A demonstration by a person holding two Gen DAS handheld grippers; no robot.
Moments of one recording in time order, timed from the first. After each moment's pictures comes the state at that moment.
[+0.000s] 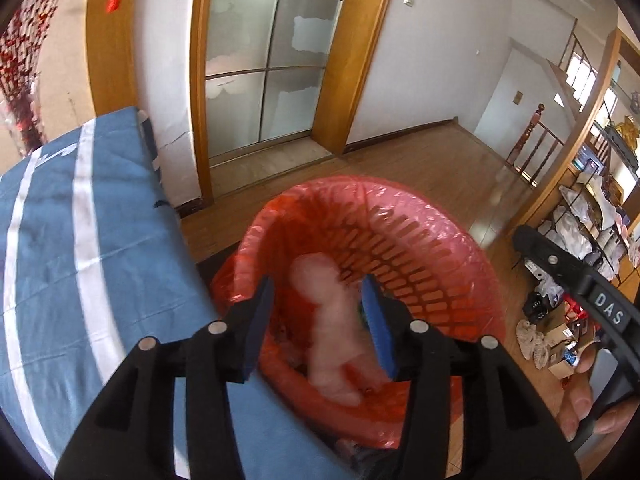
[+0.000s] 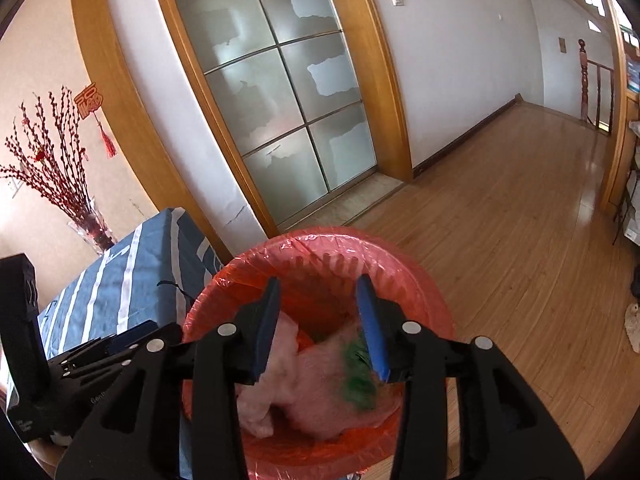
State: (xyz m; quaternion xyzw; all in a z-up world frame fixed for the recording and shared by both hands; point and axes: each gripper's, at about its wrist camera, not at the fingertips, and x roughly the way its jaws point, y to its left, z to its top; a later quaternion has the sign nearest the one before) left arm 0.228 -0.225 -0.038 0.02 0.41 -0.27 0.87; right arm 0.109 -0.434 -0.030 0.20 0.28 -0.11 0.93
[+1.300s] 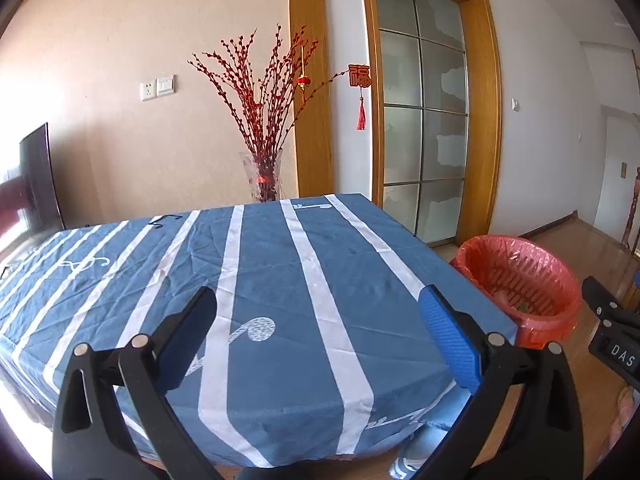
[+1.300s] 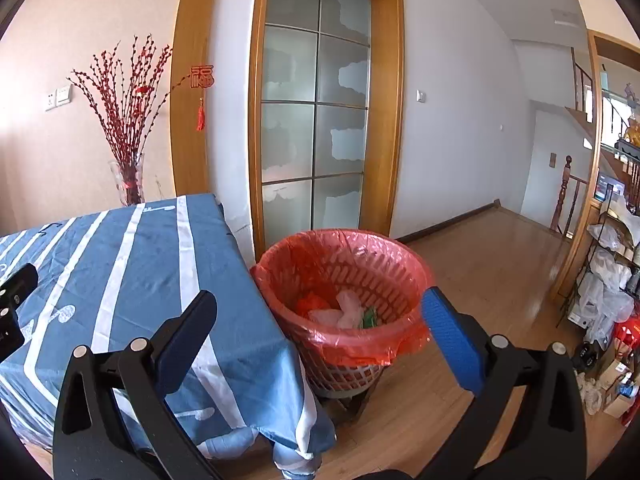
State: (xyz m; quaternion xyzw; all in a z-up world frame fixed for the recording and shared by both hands) left arm 0.002 -0.002 0.017 0.03 0.20 -0.01 0.98; right arm -0.033 -0.255 -0.016 0.02 0.19 -0.16 0.97
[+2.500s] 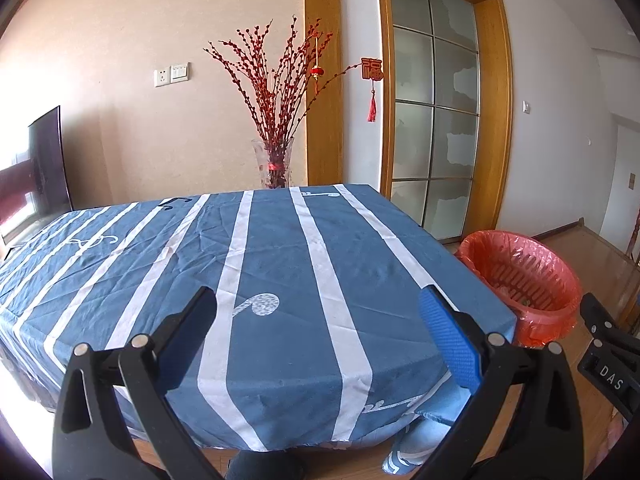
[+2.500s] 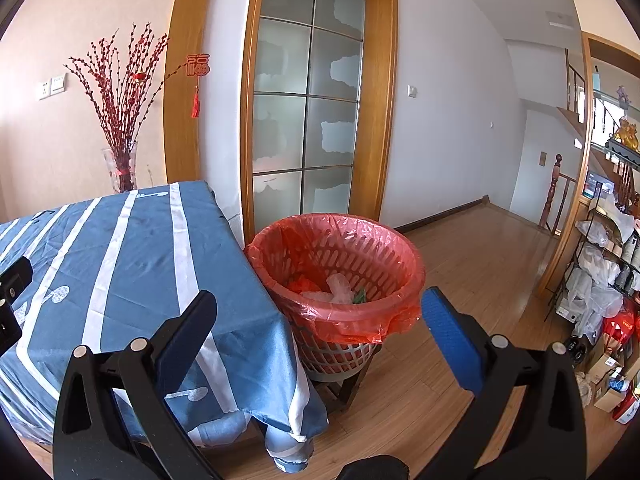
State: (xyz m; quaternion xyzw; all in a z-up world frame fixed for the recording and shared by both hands) left arm -0.012 0.000 0.005 0.01 0.21 0.01 0.98; right arm -0.047 -0.254 -0.024 0.01 0.20 -0.17 0.96
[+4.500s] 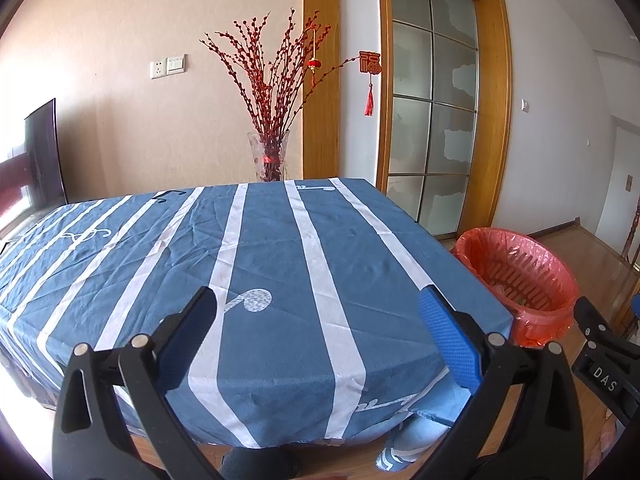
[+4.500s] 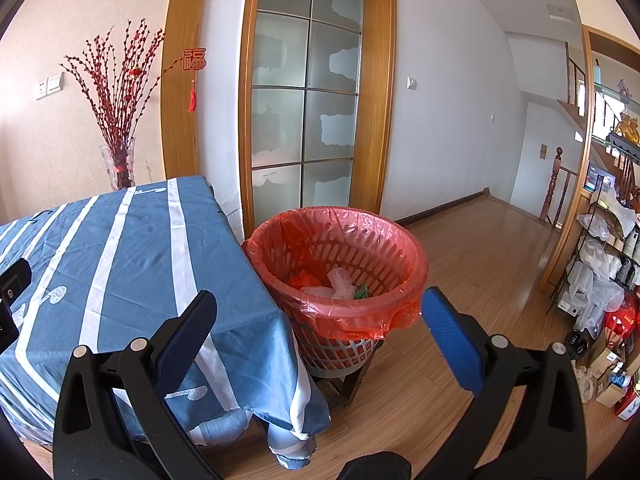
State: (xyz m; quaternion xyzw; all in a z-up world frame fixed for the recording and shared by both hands) left arm -0.005 -0.002 0.003 0.00 0.22 0.00 0.98; right arm -0.043 -0.256 -0.029 0.02 0.21 -0.17 0.96
